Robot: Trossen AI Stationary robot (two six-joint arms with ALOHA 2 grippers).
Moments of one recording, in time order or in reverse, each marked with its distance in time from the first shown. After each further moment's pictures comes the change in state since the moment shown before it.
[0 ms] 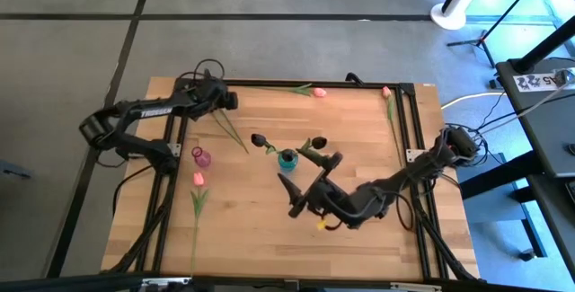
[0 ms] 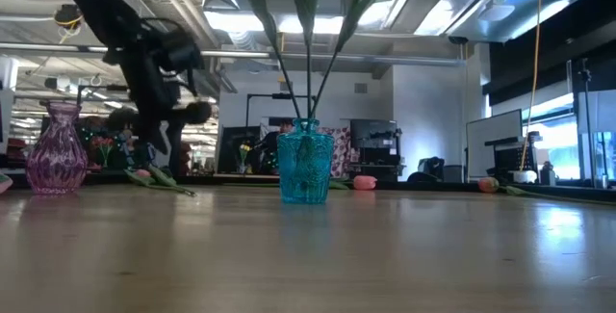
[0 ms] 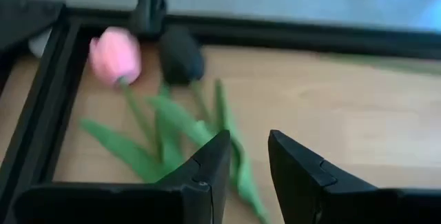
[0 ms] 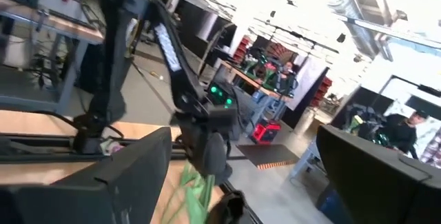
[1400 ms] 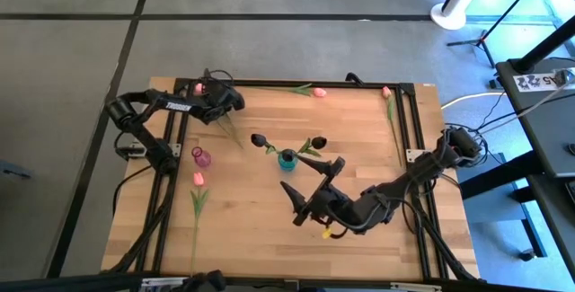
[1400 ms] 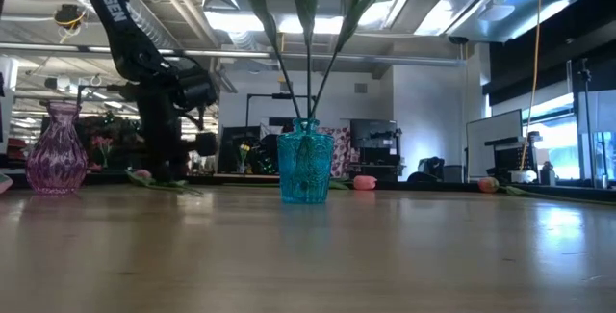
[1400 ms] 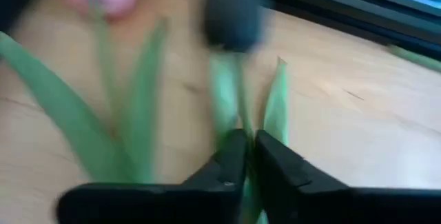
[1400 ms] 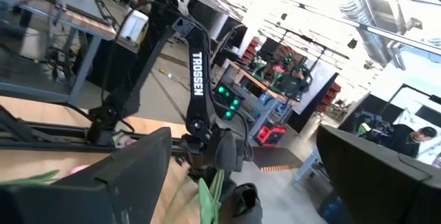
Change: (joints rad) left arm -0.055 0.268 -0.001 0.190 -0.065 -0.291; right arm 0.050 -0.010 0.011 -0.073 0.005 0.010
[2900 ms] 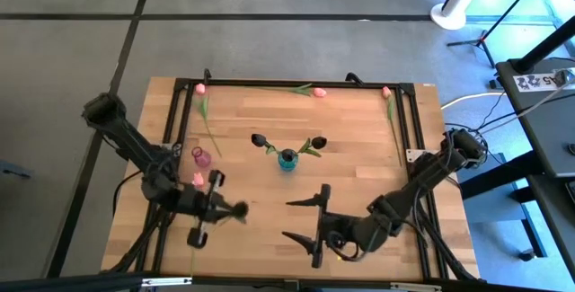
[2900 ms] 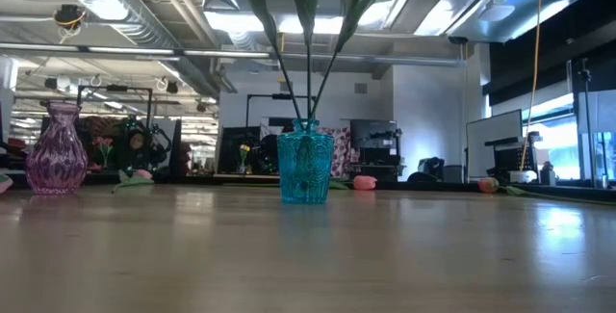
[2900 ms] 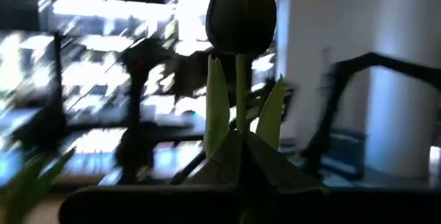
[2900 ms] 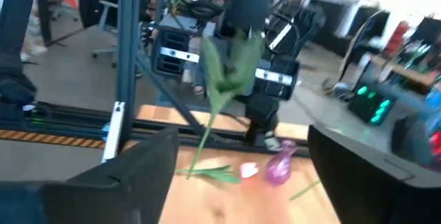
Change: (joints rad) left arm -1.541 -0.343 -0.031 1.079 -0.110 1.188; right arm 0.073 -0.009 0.000 -0.285 -0.389 0.543
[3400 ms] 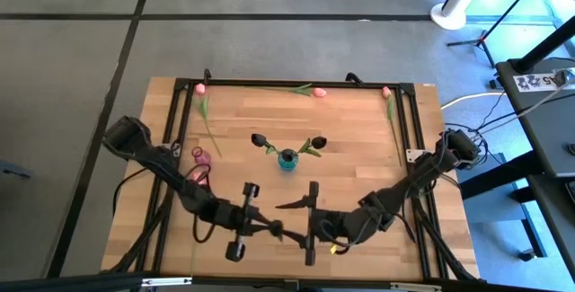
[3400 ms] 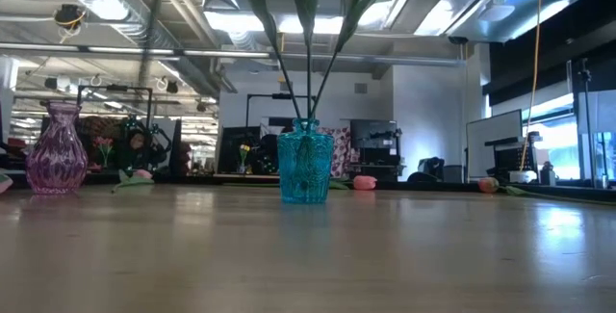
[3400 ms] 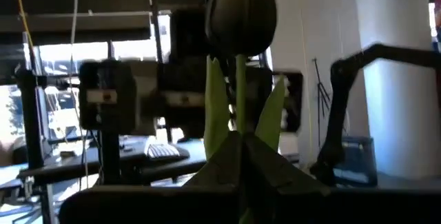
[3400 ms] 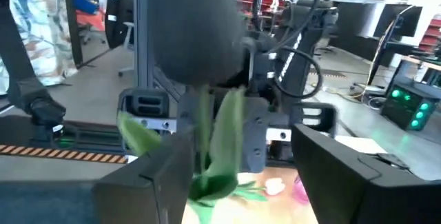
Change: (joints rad) left arm 0.175 0.410 0.222 0.254 0.219 0.092; right arm -0.051 0.033 -0.001 0.105 -0.126 0.022
